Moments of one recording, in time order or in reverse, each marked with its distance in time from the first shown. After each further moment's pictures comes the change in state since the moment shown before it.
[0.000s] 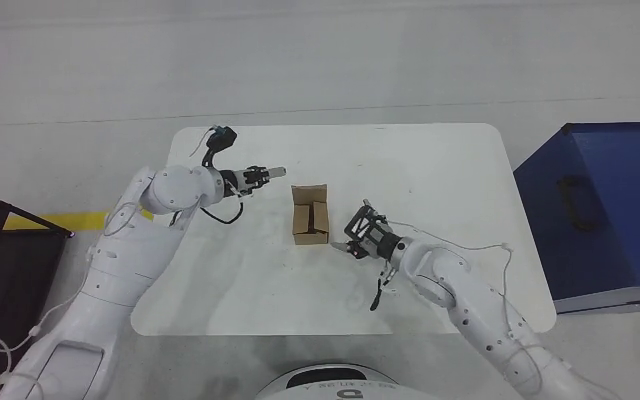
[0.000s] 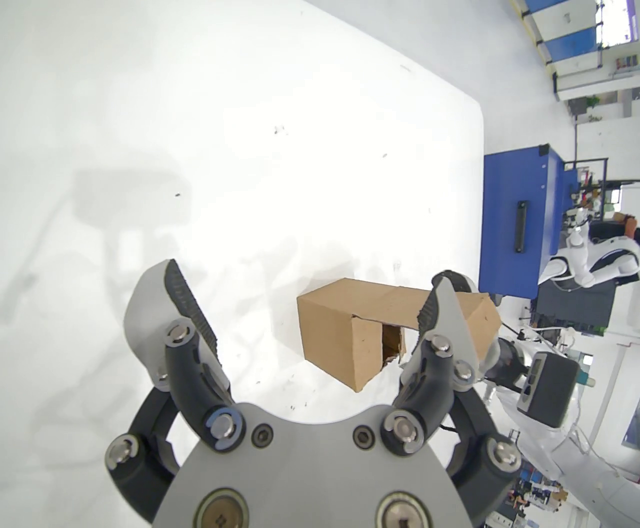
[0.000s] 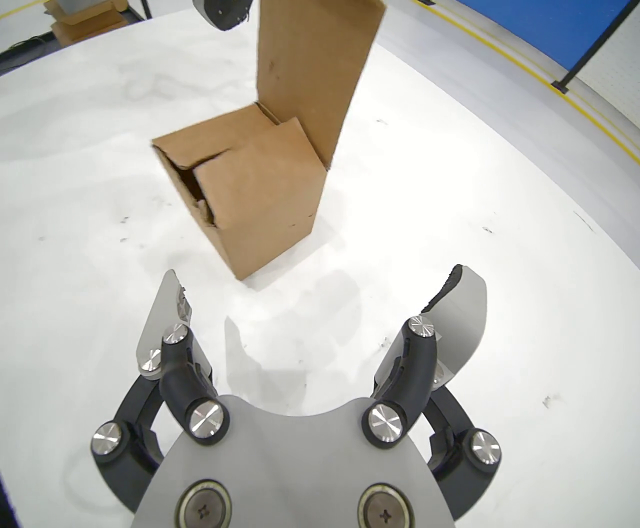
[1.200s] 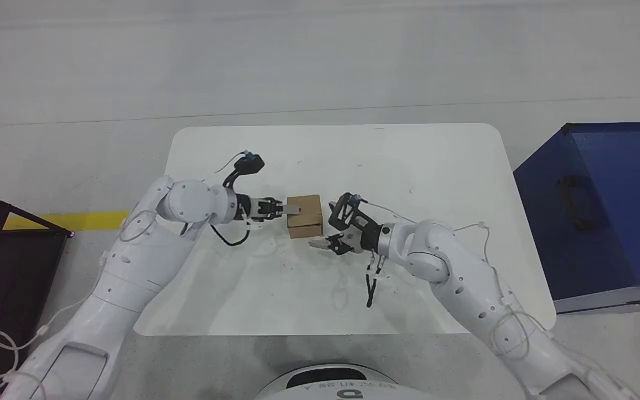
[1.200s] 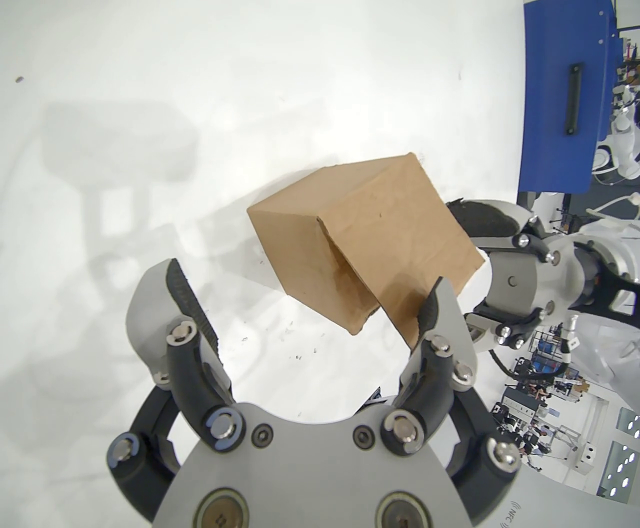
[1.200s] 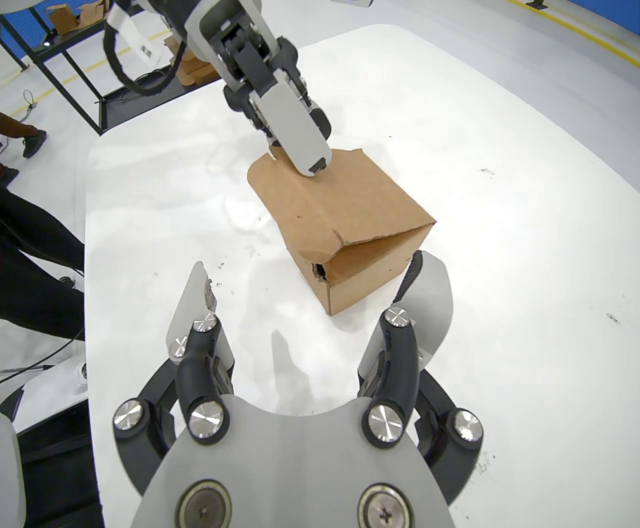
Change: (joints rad) left arm 0.050 0.008 0.039 -0.018 0.032 -0.138 -0.180; right arm 0.153 -0.047 -0.045 0.054 0.294 -0.263 0.146
